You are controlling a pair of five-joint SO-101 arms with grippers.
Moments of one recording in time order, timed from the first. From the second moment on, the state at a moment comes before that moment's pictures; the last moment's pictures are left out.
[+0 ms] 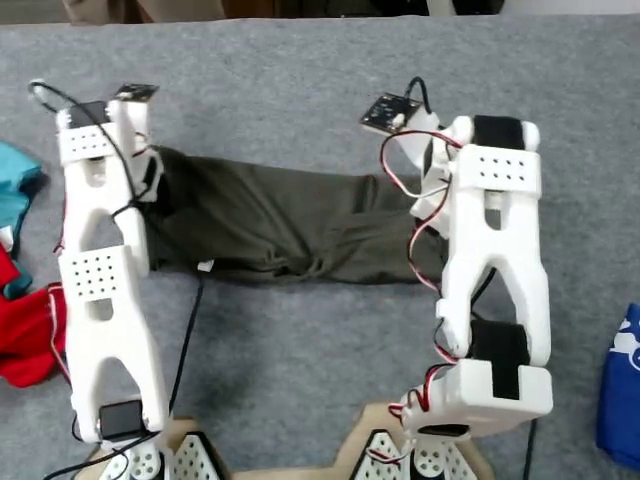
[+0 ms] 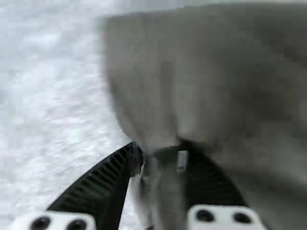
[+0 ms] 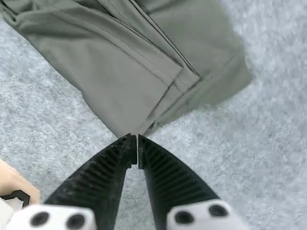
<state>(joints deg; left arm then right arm) -14.2 66.9 -66.7 99.3 -29.1 3.5 3.4 -0.8 89.5 45.6</state>
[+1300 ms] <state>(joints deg) -2.6 41.3 -50.3 100.3 -34.2 16.2 17.1 11.1 24.3 2.4</state>
